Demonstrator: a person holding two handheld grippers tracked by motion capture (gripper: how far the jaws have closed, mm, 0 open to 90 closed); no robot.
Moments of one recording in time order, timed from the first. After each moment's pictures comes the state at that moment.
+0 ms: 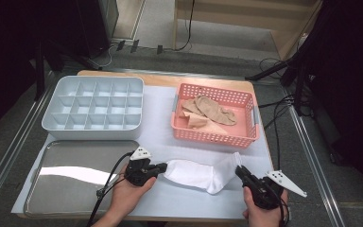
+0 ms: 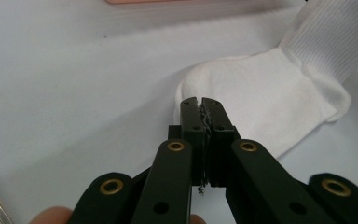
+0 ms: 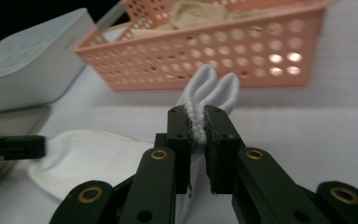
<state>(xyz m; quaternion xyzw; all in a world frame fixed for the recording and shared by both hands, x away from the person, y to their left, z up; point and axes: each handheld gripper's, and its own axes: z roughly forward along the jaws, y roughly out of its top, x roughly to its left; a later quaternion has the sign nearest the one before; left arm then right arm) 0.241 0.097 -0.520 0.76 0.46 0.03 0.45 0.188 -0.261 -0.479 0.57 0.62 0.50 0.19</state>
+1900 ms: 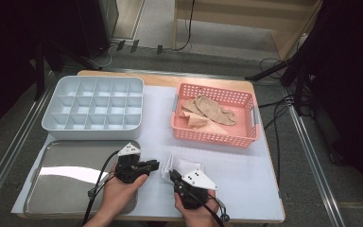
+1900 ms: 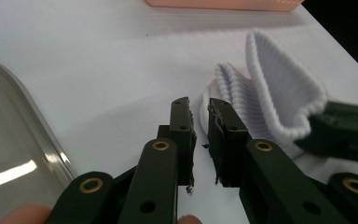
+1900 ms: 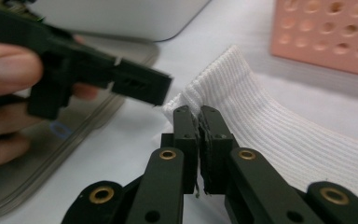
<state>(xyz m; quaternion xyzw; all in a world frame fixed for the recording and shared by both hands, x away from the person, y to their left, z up) 0.243 0.123 -0.518 0.74 0.50 0.02 0.46 0.189 -0.093 -0.517 0.43 0.74 0.48 0.17</state>
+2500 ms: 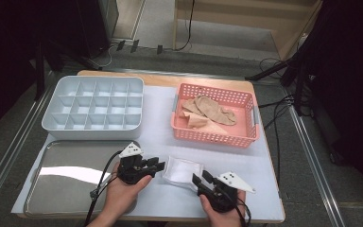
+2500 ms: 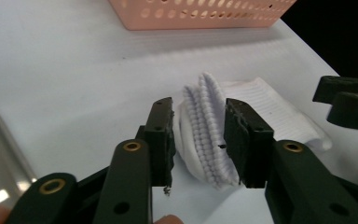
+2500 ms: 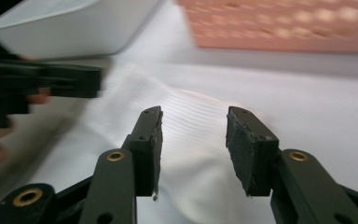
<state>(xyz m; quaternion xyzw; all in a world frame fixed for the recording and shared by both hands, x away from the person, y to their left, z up) 0.237 0.111 -0.506 0.73 0.48 0.03 0.48 0.184 -0.170 -0.504 0.52 0.68 0.49 0.14</state>
